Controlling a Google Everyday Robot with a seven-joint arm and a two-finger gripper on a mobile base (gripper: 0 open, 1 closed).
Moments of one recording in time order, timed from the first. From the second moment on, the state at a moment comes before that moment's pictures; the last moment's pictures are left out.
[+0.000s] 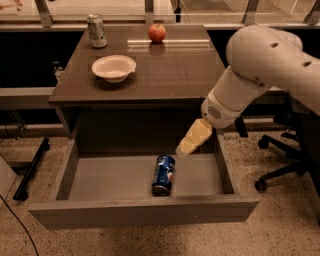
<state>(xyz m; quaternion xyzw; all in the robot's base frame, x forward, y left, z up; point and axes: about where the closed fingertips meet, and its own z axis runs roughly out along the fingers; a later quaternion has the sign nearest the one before) 0.526 -0.123 0.802 -0.39 0.91 0.11 0.12</state>
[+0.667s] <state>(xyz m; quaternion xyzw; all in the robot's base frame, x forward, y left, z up) 0.549 -0.097 0.736 -0.33 0.94 0.11 0.06</state>
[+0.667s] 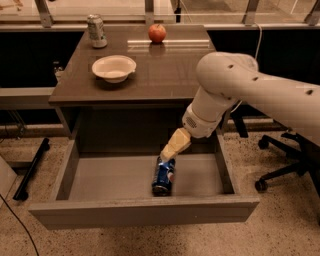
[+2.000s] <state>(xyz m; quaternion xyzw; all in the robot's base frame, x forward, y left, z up) 0.562 -0.079 0.661 -0.17 0.98 0.09 0.00</state>
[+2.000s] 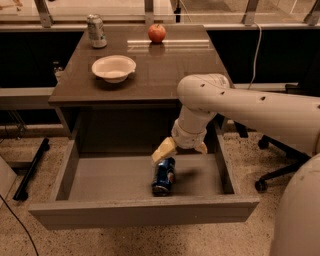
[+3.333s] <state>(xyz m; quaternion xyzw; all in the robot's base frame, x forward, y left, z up) 0.556 -0.071 0.641 -0.08 0.99 0.09 -0.03</state>
